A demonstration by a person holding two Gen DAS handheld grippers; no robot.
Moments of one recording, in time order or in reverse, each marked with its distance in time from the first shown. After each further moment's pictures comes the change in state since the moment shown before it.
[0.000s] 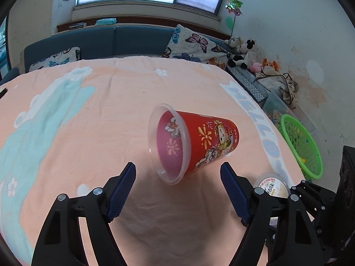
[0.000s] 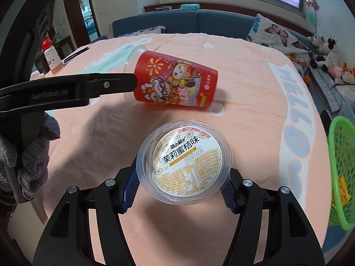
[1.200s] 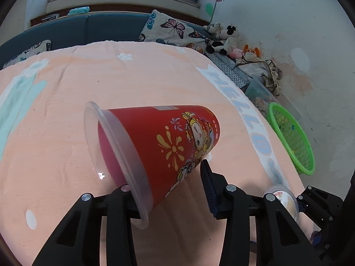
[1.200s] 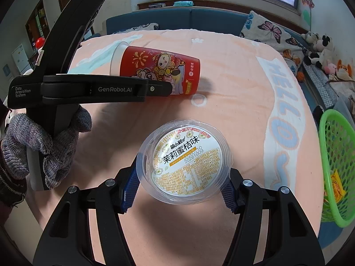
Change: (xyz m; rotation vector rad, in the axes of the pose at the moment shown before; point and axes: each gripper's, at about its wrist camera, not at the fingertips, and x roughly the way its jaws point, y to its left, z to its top) left arm 0.061 -0.027 0.006 0.041 0.079 -0.152; right arm -0.003 -0.014 -0.008 0.006 0.018 -0.038
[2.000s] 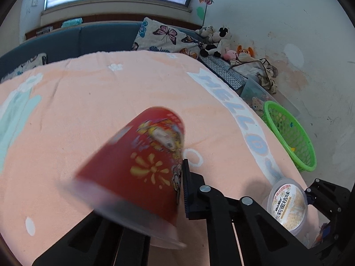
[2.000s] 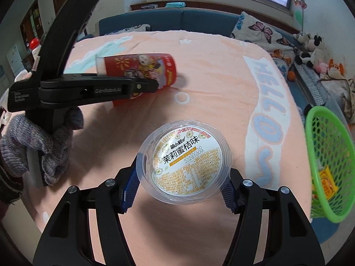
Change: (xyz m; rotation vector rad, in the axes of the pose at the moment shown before) left arm -0.004 -0.020 0.001 0.074 -0.053 0.013; right arm -0.009 -0.012 -0.007 0.004 -0.009 -0.073
